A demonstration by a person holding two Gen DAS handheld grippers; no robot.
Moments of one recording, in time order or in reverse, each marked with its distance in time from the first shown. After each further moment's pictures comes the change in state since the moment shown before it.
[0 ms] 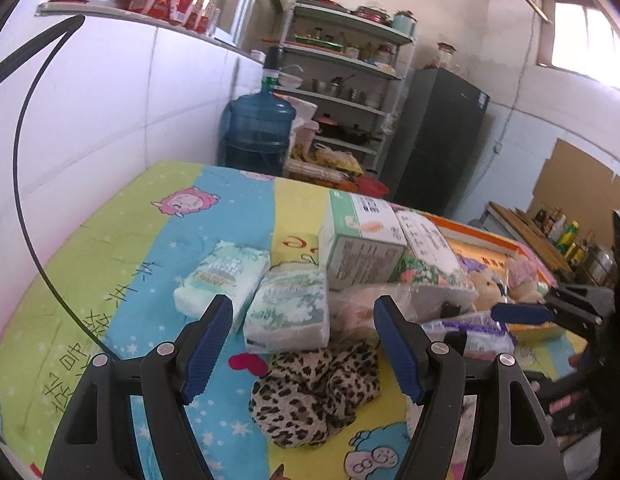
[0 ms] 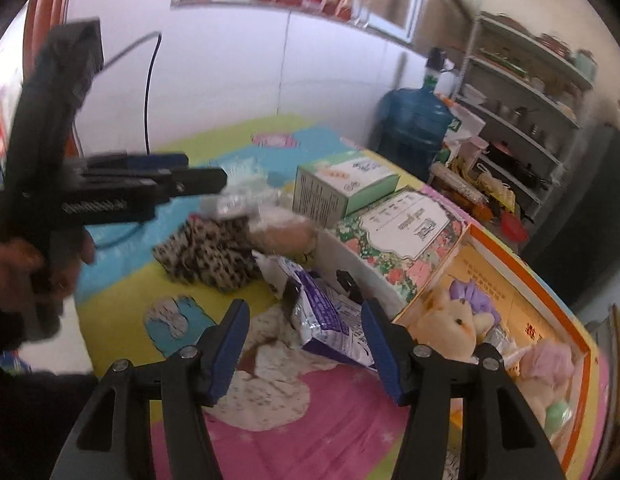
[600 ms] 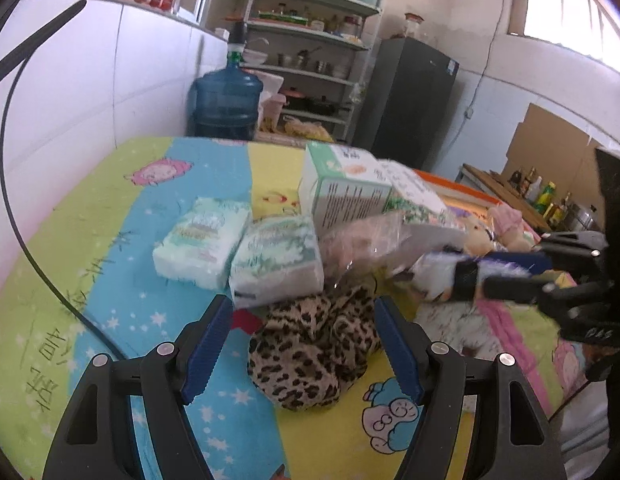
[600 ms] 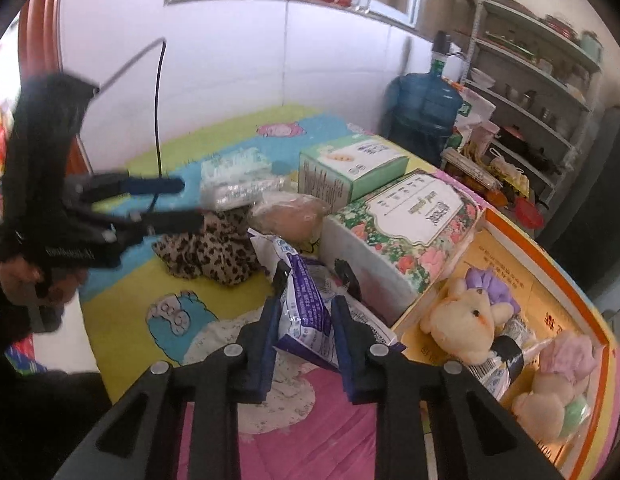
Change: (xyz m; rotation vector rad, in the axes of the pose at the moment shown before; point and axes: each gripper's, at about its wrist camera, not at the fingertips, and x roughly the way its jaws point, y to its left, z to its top) left arm 0.012 0.009 -0.026 0.072 0.100 -0.093; right arm -0.006 -0.011 -0.007 0.096 -0.030 0.073
